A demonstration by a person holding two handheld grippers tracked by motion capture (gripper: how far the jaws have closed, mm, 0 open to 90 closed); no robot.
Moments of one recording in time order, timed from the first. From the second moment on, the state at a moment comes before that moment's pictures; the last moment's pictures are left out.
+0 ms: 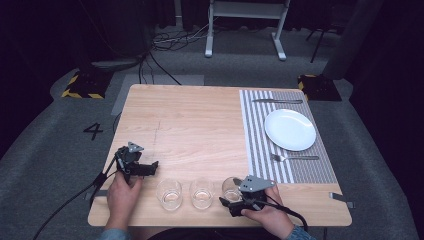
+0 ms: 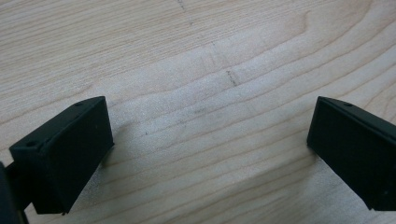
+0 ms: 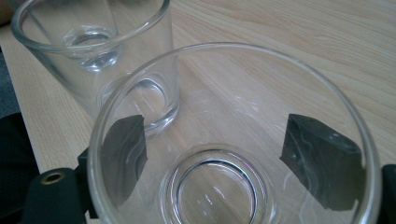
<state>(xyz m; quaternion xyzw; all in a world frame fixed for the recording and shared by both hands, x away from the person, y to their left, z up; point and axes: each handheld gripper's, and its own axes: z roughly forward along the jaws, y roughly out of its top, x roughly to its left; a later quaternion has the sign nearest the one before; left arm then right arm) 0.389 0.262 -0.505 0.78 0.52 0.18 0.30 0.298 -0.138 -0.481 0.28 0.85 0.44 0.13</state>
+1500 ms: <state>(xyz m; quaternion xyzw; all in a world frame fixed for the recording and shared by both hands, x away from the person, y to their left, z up) 0.388 0.262 -0.505 0.78 0.52 0.18 0.30 0.335 -0.148 -0.398 0.29 0.84 0.44 0.15</state>
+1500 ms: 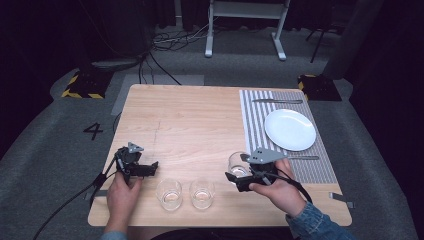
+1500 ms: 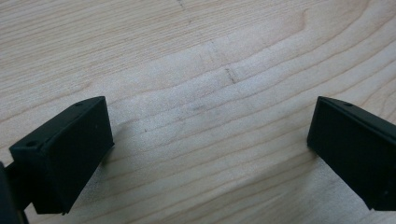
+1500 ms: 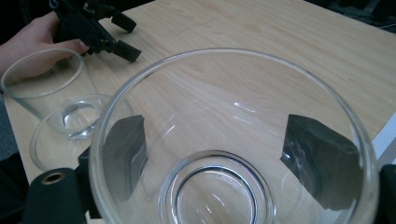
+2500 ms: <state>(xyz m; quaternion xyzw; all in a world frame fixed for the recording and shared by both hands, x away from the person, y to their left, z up) 0.387 0.262 -0.505 0.77 0.53 0.18 0.30 0.416 -0.174 -0.326 0.33 0.82 0.42 0.20</state>
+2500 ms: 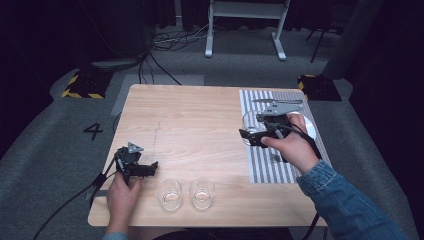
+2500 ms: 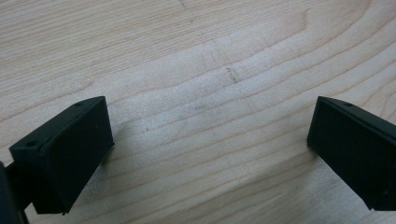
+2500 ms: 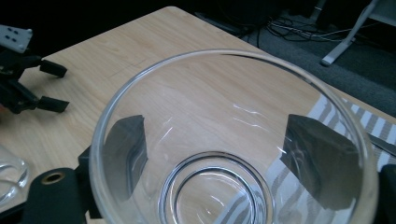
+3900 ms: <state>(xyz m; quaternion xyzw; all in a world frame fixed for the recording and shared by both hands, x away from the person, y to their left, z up) 0.388 0.262 -0.505 0.77 0.53 0.18 0.30 0.599 -0.191 -0.355 0.50 0.74 0.38 0.24</state>
